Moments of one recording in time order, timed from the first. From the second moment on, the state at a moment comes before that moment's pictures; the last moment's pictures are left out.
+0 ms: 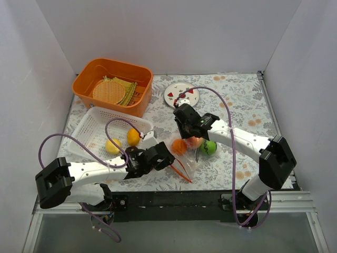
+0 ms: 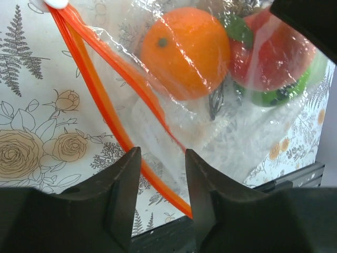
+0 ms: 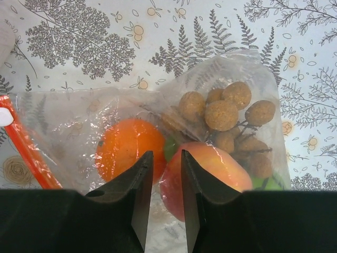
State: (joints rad) left arm -1.13 1.25 0.62 -0.14 -0.42 -1.26; right arm 0.87 1.56 1.22 -0.60 0.30 0.36
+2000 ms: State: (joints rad) left arm -1.13 1.44 0.65 0.05 -0.58 -0.83; right arm 0.86 1.59 1.15 -0.57 -0.08 0.32
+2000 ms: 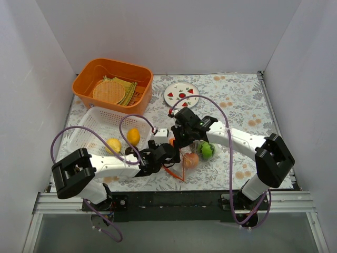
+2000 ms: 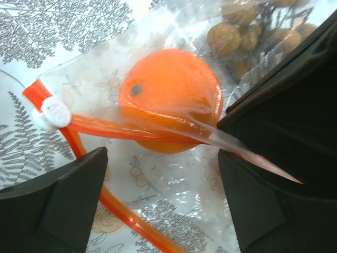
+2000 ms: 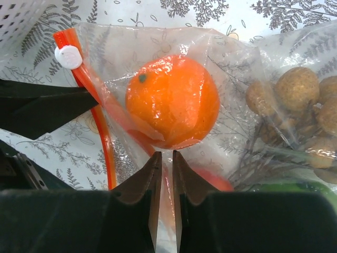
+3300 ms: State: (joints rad) left arm -1.17 1.22 0.48 0.22 -0.25 -1.11; right arm 0.84 1.01 0.70 -0.57 0.17 0.61
